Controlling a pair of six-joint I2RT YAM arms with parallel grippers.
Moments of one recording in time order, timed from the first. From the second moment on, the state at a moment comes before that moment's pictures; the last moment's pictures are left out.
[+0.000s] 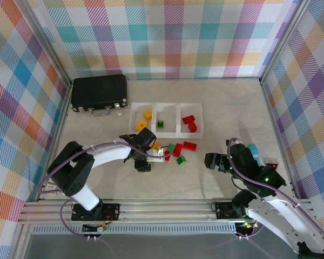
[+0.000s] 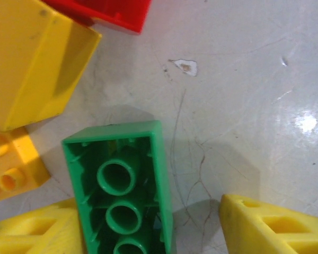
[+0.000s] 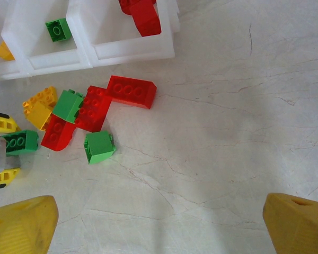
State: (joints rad) left arm -0.71 1.61 0.87 -0.55 0.06 0.82; right arm 0.66 0.54 0.66 -0.92 0.17 0.64
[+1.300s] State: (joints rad) left arm -0.72 1.59 1.35 -0.55 -0.04 0.48; right arm 0.66 0.51 0.66 -0.92 0.18 0.64
